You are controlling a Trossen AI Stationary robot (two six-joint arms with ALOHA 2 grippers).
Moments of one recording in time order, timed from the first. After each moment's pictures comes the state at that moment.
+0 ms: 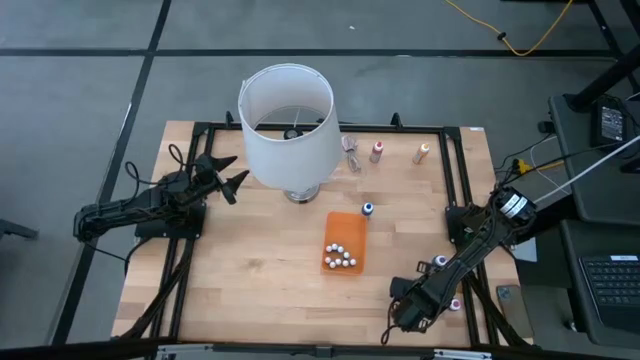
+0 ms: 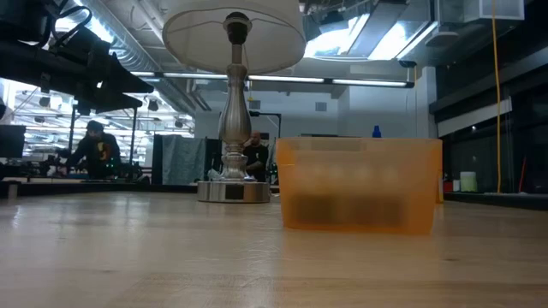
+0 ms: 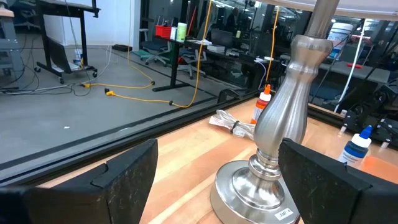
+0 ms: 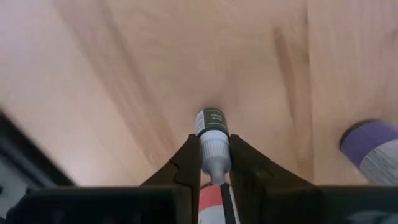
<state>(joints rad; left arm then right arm) 0.25 0.00 0.07 -0.13 -0.45 -0.22 0.81 1.81 1.17 -0.99 -0.17 1.12</state>
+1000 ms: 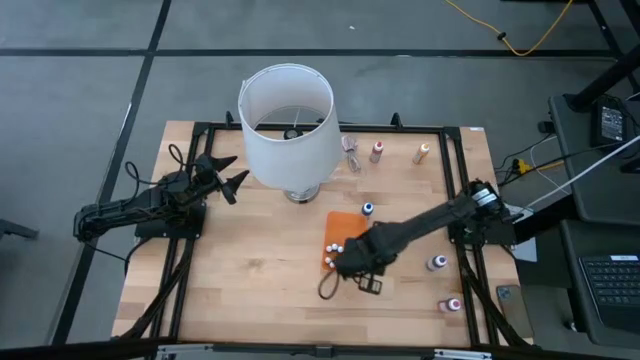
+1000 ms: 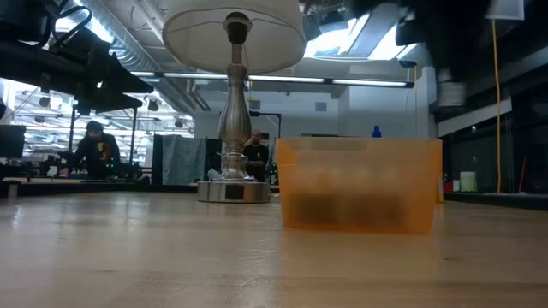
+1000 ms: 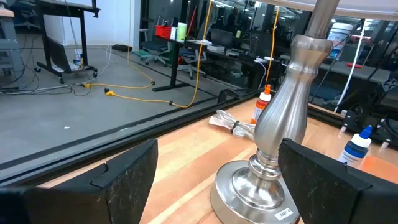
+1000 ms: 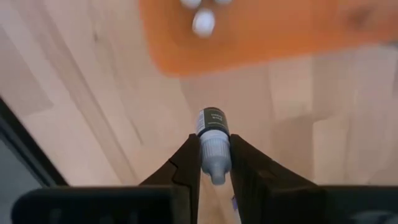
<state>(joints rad) 0.25 0.00 0.07 -0.13 -0.45 -0.22 0.41 1.96 1.74 -1.42 -0.03 0.68</state>
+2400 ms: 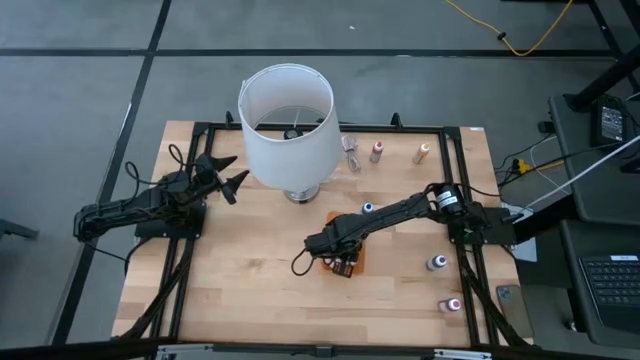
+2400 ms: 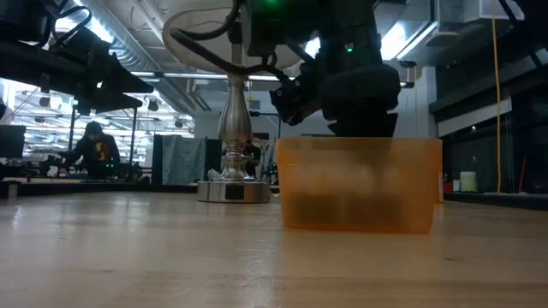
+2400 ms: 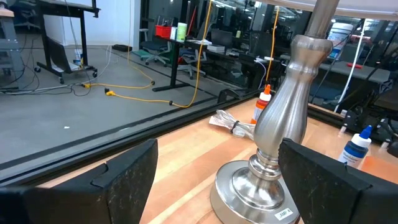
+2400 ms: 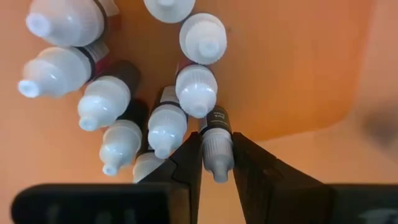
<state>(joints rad) 0.25 0.00 0.07 -0.13 -0.45 -0.22 0.24 2.21 1.74 -1.23 -0.02 0.54</state>
